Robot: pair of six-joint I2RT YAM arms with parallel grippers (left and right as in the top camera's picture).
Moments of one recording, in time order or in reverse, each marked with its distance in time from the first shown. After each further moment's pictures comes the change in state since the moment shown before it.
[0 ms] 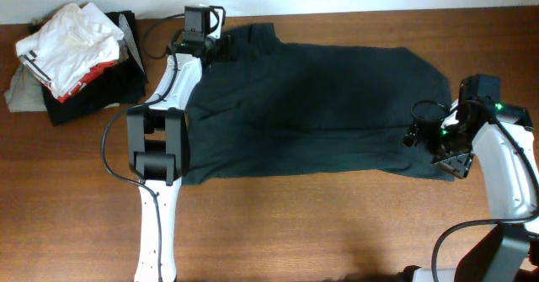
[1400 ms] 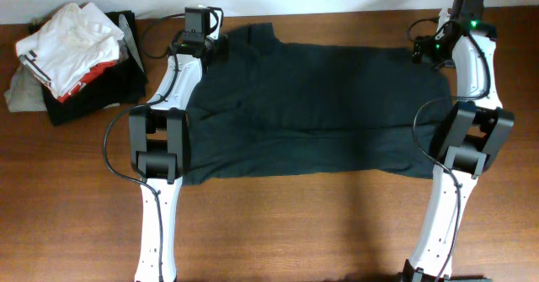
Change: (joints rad) left arm 0.005 0.047 0.048 -0.014 -0.074 0.037; right arm 0.002 1.128 1.294 0.143 0.119 -0.408
